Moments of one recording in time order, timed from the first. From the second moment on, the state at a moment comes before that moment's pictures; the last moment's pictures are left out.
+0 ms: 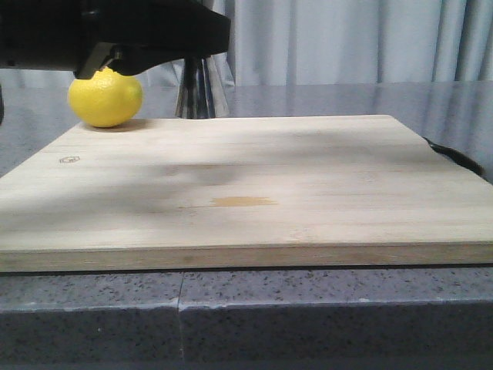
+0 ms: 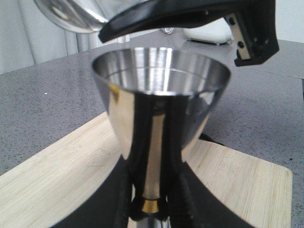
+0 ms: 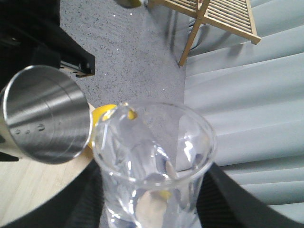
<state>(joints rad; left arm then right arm) -0.53 1.42 -0.62 0.82 -0.81 -0.65 0.35 1.47 -1.28 1.22 0.73 -2.61</state>
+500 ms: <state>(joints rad) -0.53 1.42 -0.62 0.83 -0.81 -0.65 0.35 1.47 -1.28 1.22 0.73 -2.66</state>
